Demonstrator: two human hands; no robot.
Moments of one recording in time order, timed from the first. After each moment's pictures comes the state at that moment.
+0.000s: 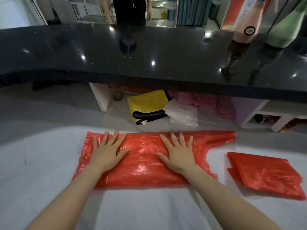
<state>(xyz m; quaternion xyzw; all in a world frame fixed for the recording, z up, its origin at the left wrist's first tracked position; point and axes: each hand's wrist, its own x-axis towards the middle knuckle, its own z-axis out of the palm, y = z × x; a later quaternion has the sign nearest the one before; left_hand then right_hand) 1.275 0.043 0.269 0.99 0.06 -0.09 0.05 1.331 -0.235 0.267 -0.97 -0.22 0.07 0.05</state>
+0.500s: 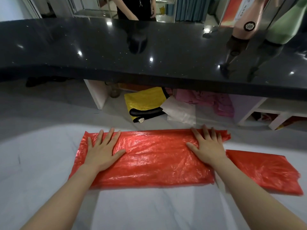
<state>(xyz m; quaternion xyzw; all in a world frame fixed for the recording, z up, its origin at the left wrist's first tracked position) 1.274 0.048 0.258 0.99 0.07 -0.10 0.05 1.370 -0.335 0.268 -0.99 -0.08 0.09 0.00</state>
